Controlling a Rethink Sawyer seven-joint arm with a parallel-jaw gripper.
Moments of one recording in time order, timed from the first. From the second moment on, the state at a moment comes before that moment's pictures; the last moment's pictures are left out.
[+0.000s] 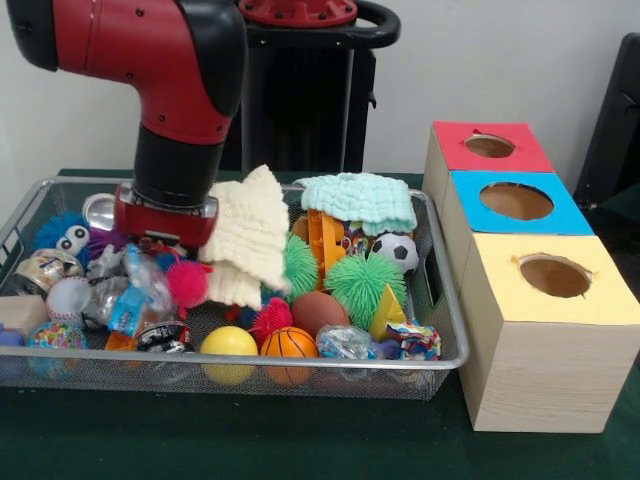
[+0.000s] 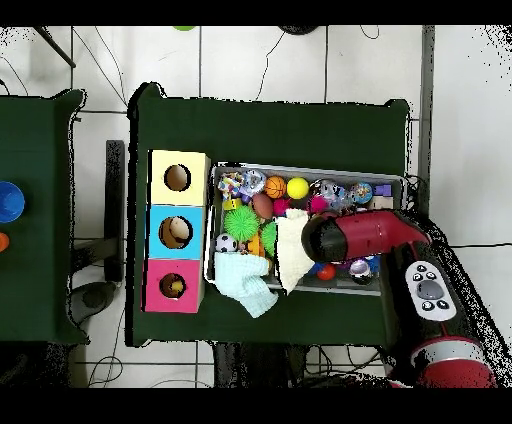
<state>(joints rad) -0.54 -0.52 0.16 1.52 -0.77 0.47 1.85</state>
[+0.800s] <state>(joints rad) -0.63 -0.58 0.16 1.50 -0.84 0.59 1.78</state>
